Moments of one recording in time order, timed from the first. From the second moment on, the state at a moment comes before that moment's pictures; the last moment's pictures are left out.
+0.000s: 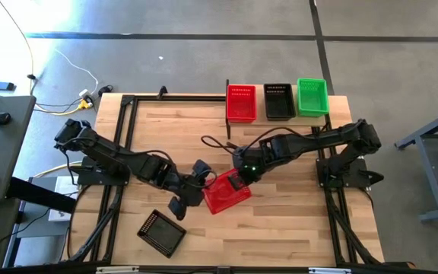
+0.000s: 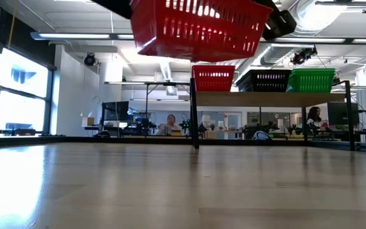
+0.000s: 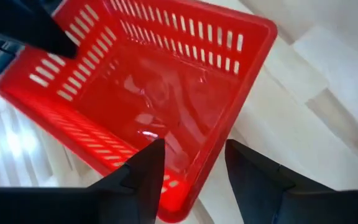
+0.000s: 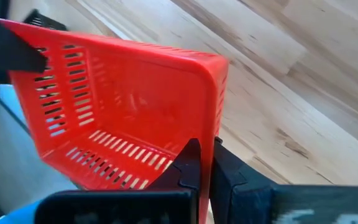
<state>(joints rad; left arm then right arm) -0.26 1.53 1.27 -0.66 -0.20 0.41 0.16 1.67 1.51 -0.93 -0.13 1.15</state>
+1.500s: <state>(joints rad) -0.31 1.55 1.27 -0.72 -0.26 0.41 0.10 1.58 1.50 -0.87 0.09 1.03</state>
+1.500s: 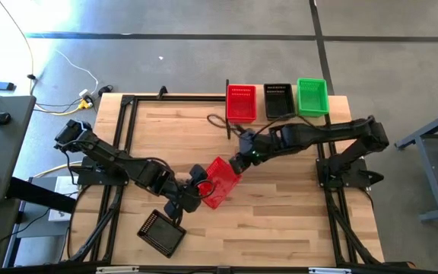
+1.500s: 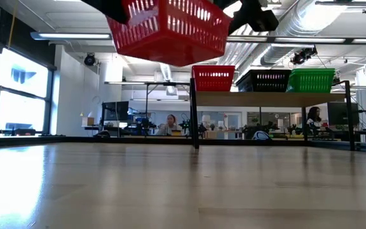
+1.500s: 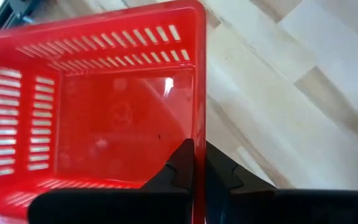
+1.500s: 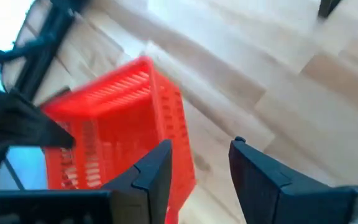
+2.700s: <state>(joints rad) 0.30 1.54 1.58 -0.67 -0.21 0.30 -0.06 1.29 1.50 -0.90 0.38 0.58</state>
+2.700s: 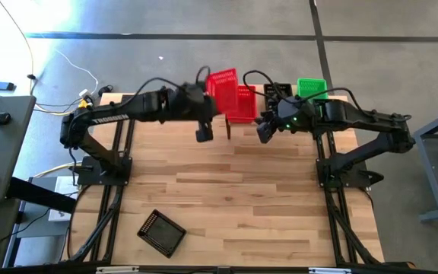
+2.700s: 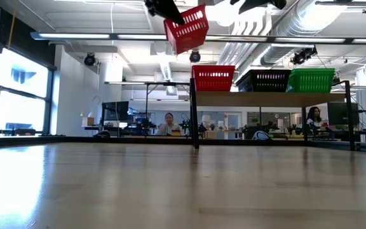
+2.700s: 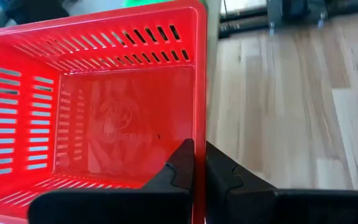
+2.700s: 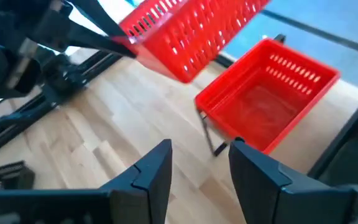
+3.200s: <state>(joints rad) 0.39 1.61 1.61 -0.46 -0.12 0.38 -0.21 1.29 1.50 -0.90 0.68 0.46</state>
